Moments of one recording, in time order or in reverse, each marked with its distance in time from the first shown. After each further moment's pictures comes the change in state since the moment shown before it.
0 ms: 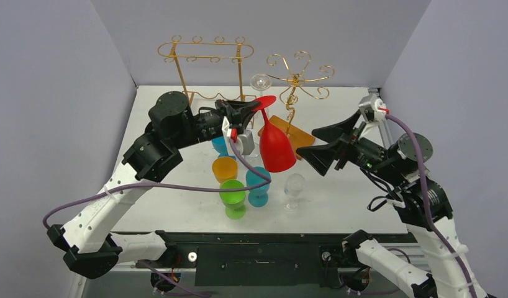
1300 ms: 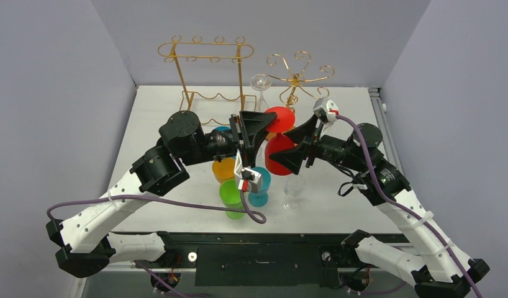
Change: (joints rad) left arm -0.203 -0.068 -0.135 0.114 -0.044 0.501; right arm 0.113 0.145 -0.198 0.296 -0.113 -0.078
